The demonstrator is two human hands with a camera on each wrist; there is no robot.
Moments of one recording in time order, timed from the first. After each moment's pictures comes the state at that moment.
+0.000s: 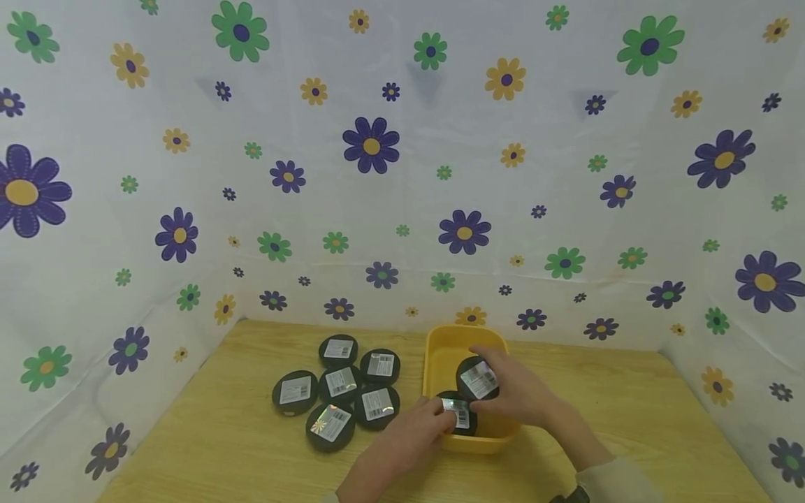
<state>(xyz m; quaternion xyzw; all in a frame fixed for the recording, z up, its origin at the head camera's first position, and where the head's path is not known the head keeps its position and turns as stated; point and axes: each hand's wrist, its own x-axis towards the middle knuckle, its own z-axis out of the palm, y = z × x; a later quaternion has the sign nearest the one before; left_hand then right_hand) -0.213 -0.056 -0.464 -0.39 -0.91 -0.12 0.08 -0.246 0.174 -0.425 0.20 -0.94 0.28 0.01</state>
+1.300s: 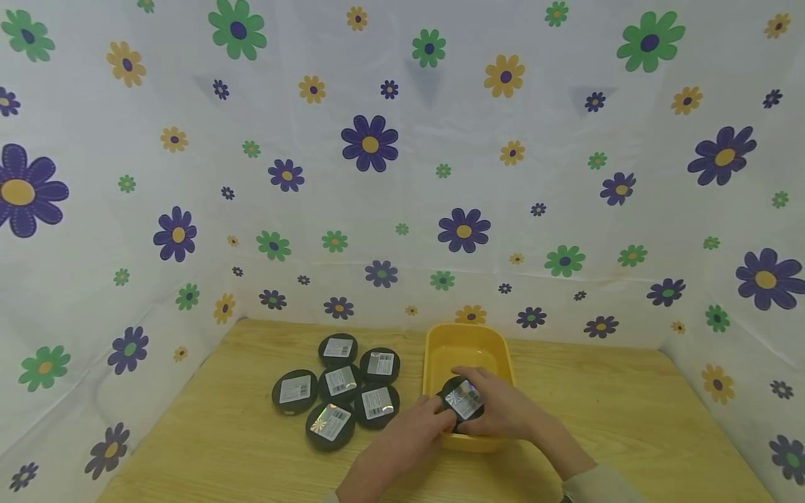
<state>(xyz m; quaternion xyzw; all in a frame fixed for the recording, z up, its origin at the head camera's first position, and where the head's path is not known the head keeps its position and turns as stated) -0.215 -0.055 -0.467 -0.40 -0.90 -0.13 0.10 -0.242 0.160 -0.449 0.27 -0.92 0.28 -0.04</state>
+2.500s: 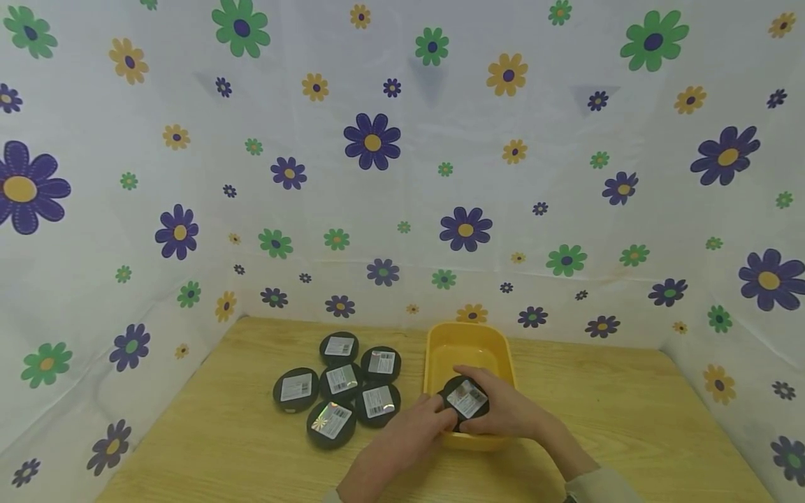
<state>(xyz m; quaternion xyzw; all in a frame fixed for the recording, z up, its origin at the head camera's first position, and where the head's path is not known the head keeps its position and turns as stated) -0.214 -0.056 -0.467 -0.40 -0.90 -0.13 0.10 -0.244 0.167 -0.456 0.27 -0.89 0.37 -0.08</state>
